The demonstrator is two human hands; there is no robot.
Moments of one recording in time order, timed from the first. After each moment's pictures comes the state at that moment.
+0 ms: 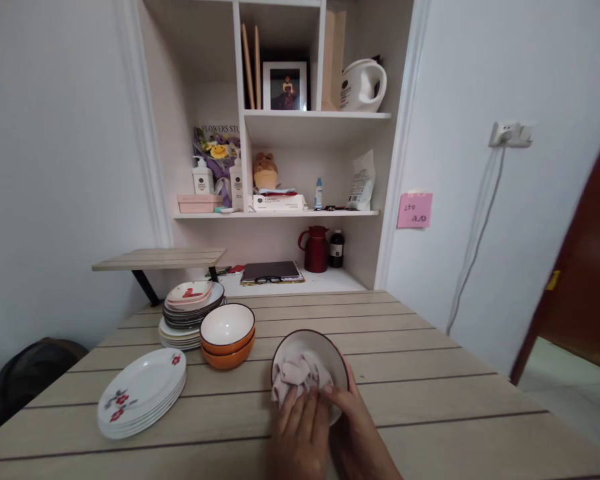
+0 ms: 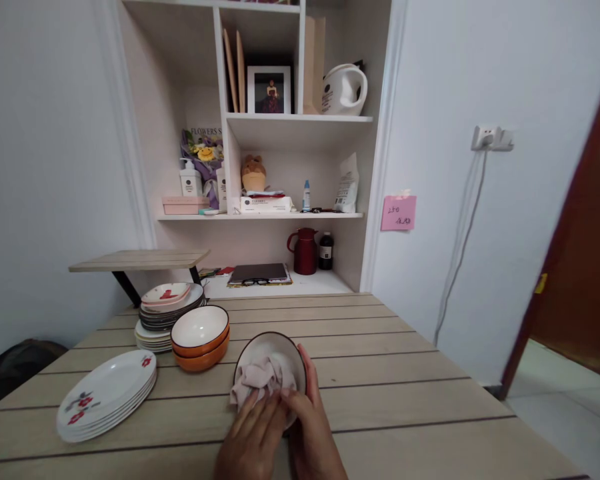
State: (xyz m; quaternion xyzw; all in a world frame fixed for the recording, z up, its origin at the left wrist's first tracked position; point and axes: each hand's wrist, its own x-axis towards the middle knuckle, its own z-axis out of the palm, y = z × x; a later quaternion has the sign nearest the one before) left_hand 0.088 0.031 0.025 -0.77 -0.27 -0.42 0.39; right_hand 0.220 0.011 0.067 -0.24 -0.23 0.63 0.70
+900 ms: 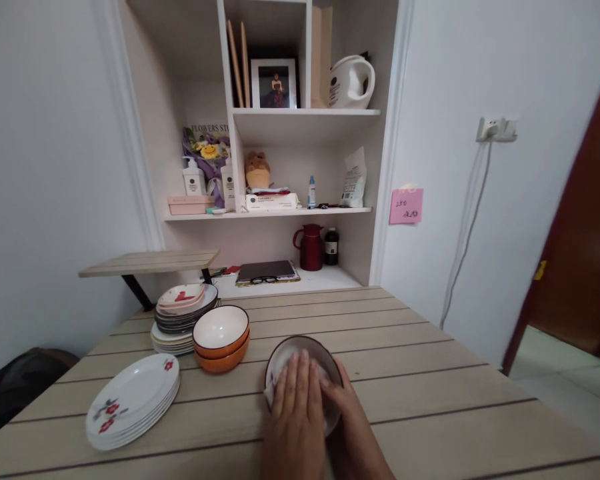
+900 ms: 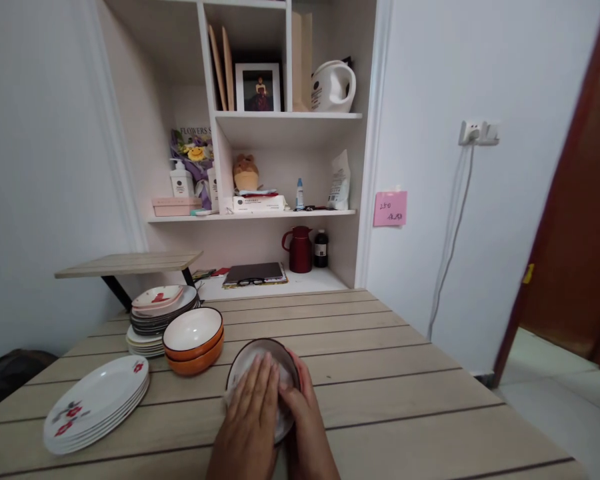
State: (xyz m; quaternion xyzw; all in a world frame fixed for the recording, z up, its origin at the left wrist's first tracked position) left_hand 0.108 0.030 0.037 -0.78 -0.39 -0.35 0.33; right_hand 0.220 0.020 0.053 -0.27 -0.20 0.63 0.70
